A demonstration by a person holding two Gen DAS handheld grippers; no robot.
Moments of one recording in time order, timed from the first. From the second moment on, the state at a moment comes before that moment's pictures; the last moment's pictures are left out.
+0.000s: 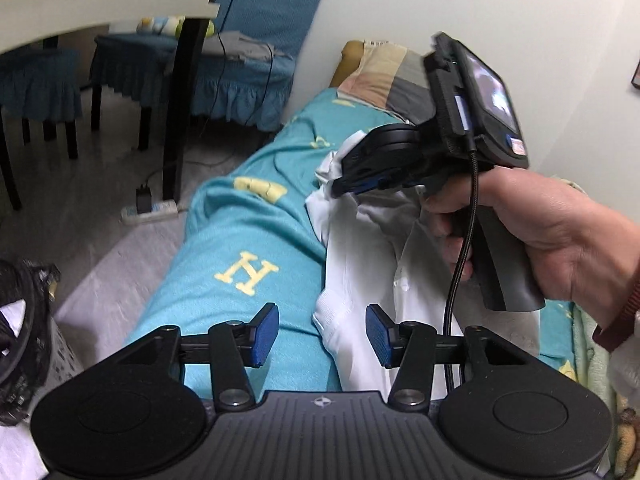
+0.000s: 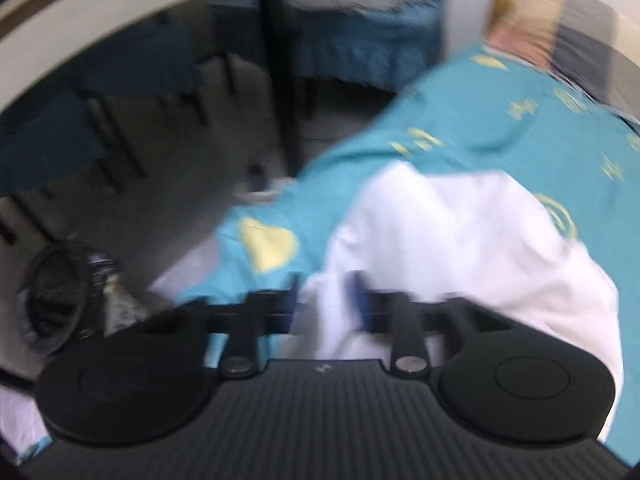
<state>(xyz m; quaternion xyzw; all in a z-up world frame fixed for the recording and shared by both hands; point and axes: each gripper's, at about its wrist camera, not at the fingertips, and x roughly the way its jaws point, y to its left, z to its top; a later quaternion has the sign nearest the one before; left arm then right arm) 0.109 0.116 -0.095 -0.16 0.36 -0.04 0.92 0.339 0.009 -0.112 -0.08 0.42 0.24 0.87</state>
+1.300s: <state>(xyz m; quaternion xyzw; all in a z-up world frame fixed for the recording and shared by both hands) 0.142 -0.012 -0.121 -0.05 0.38 -0.15 0.91 0.144 -0.262 -0.072 0.11 0.33 0.20 0.92</state>
